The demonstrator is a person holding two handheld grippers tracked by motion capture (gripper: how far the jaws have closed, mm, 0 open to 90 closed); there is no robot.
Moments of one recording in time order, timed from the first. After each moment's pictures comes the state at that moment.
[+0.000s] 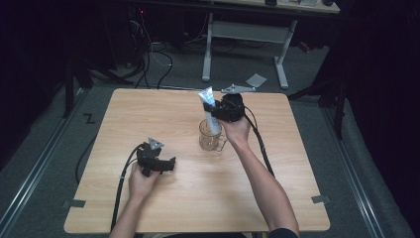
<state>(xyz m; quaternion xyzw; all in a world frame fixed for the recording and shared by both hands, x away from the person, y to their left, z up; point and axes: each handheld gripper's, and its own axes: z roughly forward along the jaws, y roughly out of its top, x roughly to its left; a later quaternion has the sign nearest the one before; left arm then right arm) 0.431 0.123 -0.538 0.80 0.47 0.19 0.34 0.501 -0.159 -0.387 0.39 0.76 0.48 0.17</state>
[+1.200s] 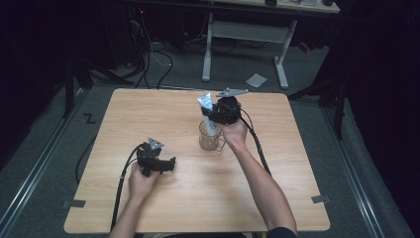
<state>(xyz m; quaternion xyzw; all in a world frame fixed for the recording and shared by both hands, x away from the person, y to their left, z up) 0.431 0.123 -0.538 0.80 0.47 0.19 0.34 0.507 -0.150 -0.404 0.40 0.78 0.45 0.18</state>
